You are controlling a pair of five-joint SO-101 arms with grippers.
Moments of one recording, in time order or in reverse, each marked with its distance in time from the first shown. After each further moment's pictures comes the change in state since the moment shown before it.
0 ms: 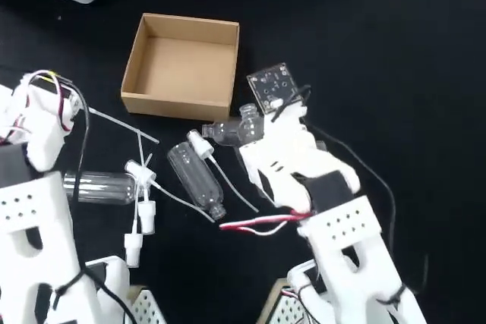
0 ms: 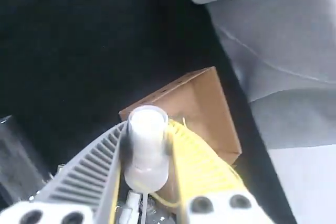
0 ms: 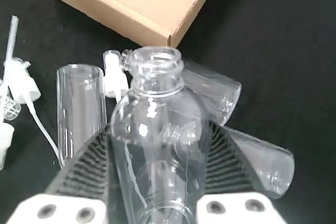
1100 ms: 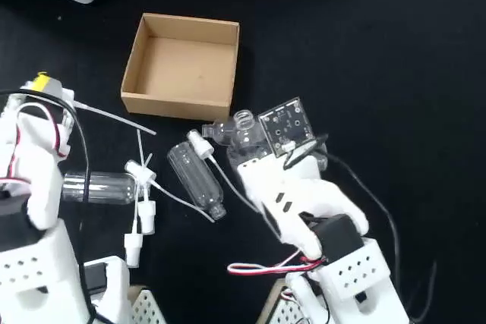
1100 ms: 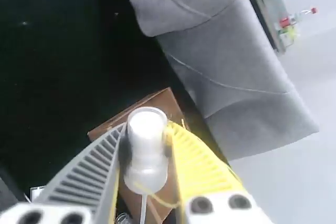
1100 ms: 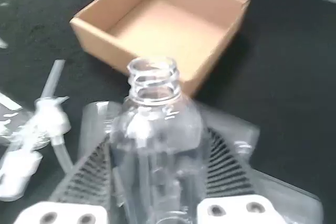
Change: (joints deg) left arm 0.1 -14.2 4.2 -2.8 0.0; right arm -5.9 -19.1 15.3 -9.0 0.0
